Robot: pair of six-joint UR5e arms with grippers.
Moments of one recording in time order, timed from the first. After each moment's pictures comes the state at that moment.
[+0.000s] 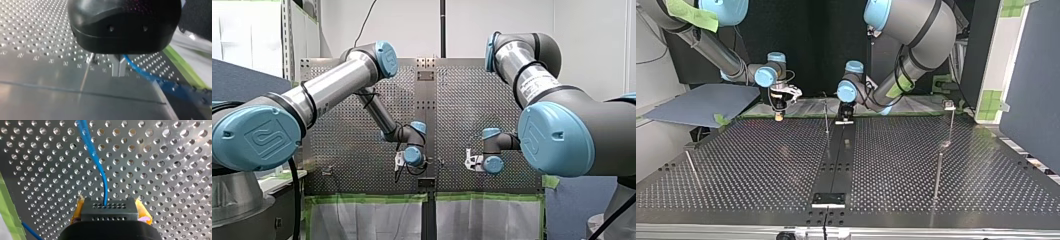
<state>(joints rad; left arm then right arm) -0.51 -2.58 -1.31 -2.71 -1.86 -1.59 1.91 -0.60 1.52 -0.76 1.64 1.58</state>
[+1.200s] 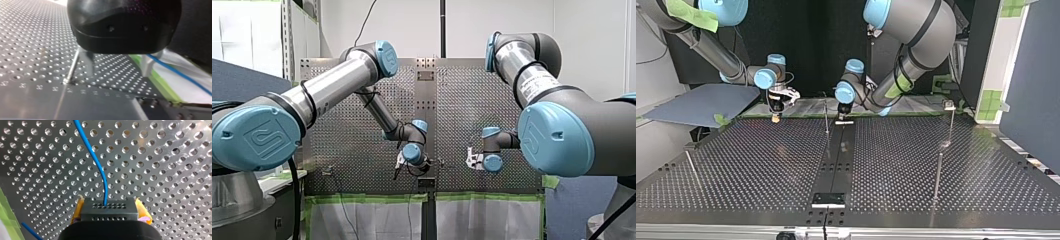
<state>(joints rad) -0.52 -2.57 -1.30 -2.84 -1.78 -1.48 1.91 -0.60 1.49 -0.75 1.69 1.58</state>
